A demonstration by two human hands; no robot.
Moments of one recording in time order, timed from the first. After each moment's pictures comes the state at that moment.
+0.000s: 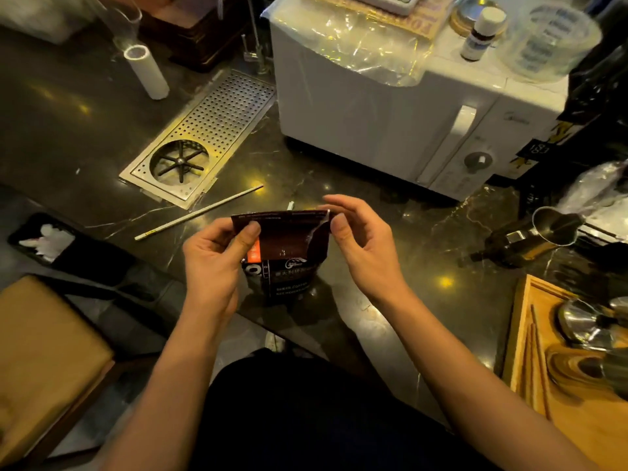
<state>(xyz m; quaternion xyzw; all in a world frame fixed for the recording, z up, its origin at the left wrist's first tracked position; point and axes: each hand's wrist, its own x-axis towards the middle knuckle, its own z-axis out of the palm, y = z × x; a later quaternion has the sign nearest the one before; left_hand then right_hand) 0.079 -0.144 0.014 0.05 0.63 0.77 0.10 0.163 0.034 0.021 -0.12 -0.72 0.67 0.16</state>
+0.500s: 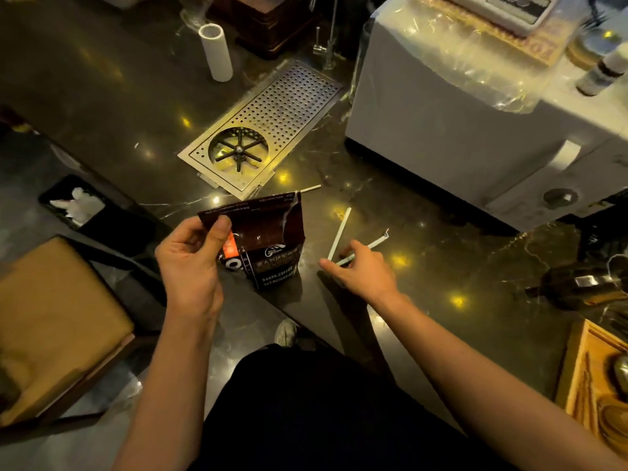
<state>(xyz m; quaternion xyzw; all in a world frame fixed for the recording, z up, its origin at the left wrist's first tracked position) 0.028 -0.239 0.000 -0.04 0.58 0.81 -0.02 0.089 -0.012 -0.073 -0.27 -0.90 0.31 -0.15</state>
